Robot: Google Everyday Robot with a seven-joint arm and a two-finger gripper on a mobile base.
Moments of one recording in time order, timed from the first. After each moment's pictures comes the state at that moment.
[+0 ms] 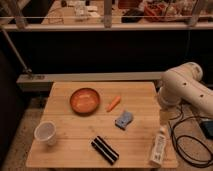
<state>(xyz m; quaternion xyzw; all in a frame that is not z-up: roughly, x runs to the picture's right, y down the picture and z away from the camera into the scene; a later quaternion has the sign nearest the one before) 0.282 0.109 0.685 -0.28 0.02 0.02 0.96</state>
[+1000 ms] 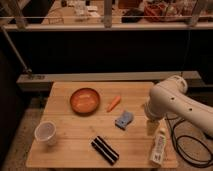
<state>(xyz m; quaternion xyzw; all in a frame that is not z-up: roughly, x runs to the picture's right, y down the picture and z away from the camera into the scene) 0.210 0.159 0.691 -0.28 -0.04 -0.01 0.96</state>
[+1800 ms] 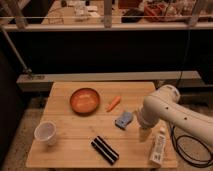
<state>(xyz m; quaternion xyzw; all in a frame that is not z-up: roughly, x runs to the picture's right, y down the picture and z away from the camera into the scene) 0.173 0.189 0.695 -0.28 -0.08 -0.02 0.96</state>
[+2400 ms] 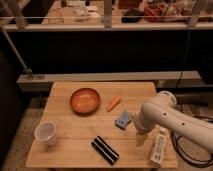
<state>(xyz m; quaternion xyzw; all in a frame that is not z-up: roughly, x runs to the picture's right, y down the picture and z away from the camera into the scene) 0.154 0.210 0.699 -0.28 -0.10 -0.03 0.95</state>
